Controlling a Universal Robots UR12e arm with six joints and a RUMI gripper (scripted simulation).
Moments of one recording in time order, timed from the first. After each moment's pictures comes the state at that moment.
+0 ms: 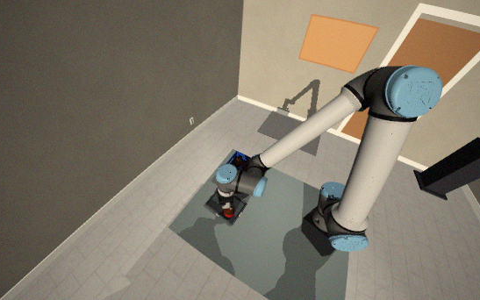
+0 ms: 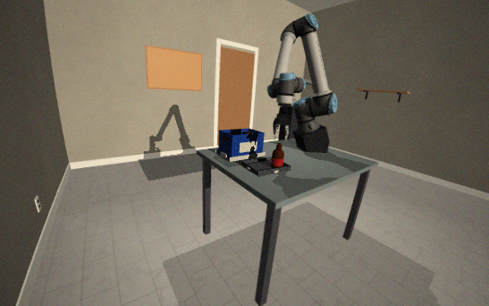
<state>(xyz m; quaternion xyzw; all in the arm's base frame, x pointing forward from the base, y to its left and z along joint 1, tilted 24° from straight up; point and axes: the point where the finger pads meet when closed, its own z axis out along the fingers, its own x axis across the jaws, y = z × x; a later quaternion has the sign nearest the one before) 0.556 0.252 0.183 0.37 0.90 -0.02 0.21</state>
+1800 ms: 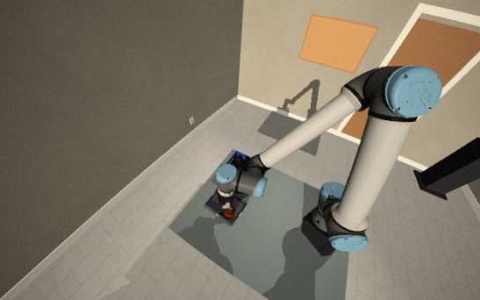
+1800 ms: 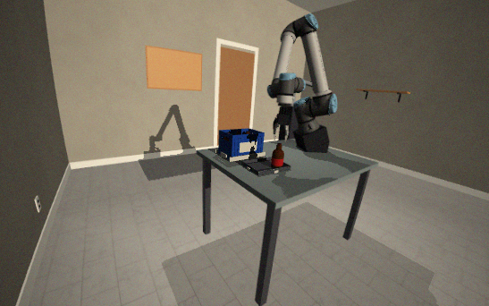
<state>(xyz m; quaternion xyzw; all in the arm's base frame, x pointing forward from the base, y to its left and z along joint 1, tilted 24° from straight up) 0.556 0.252 0.183 0.37 0.90 -0.02 0.21</state>
